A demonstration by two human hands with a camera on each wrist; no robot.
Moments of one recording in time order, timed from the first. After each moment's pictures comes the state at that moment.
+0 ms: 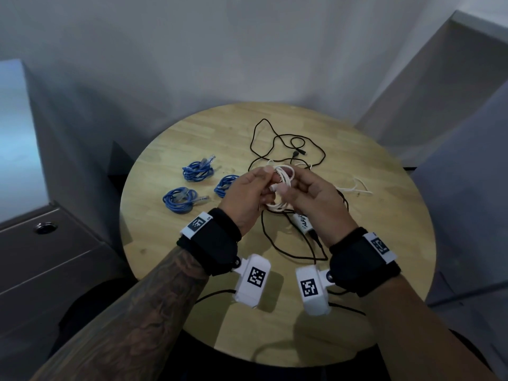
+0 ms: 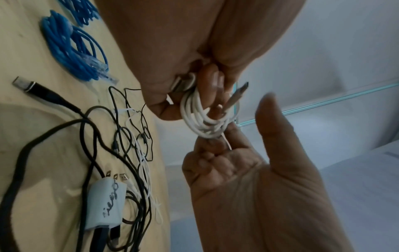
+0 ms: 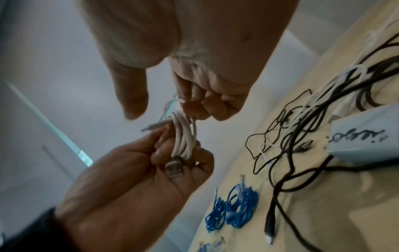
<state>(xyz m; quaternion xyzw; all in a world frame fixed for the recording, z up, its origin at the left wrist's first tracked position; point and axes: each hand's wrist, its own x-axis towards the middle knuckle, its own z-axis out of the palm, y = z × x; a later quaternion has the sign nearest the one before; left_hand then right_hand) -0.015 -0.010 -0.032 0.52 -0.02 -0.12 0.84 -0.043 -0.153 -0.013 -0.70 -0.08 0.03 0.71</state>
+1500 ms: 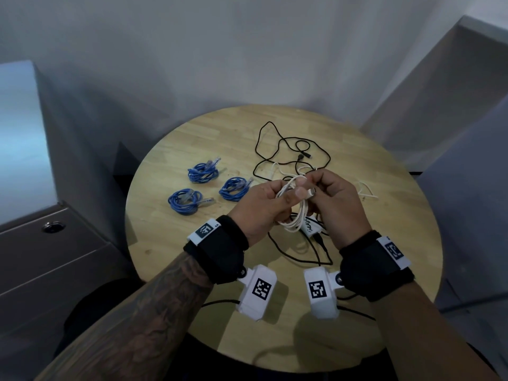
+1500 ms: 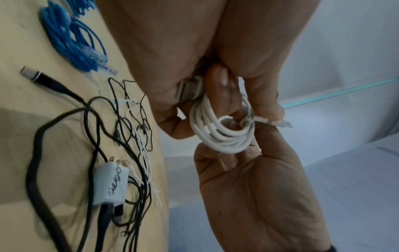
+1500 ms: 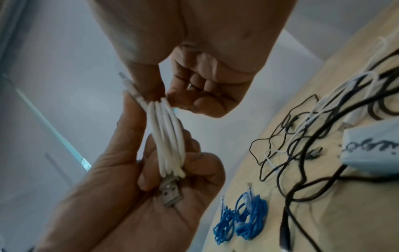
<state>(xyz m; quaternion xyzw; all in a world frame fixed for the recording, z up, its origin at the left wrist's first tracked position) -0.025 -0.017 -0.035 0.54 -0.09 -0.18 0.82 -0.040 -0.159 -0.008 -0.71 -0.02 -0.03 0.70</state>
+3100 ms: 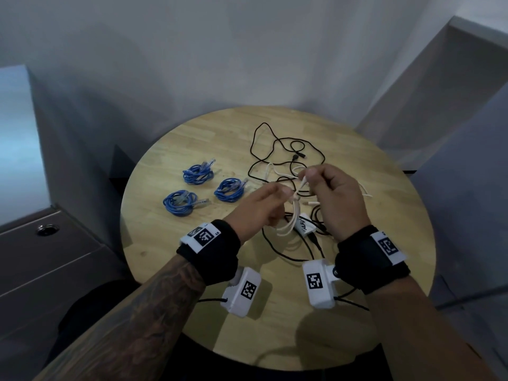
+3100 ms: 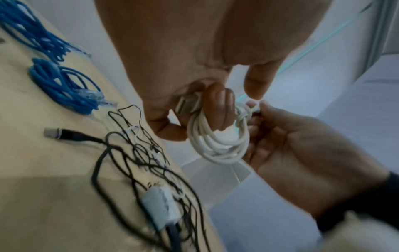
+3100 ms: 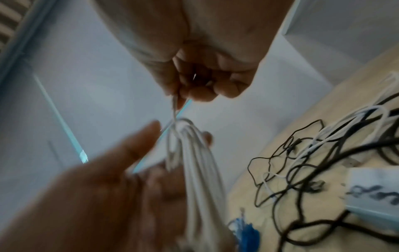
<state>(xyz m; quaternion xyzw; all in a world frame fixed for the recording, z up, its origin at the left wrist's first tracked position) -0.027 -0.015 -0.039 0.67 -0.10 -0.17 0.71 -0.030 -0.179 -0.013 -0.81 -0.04 -0.14 0.57</state>
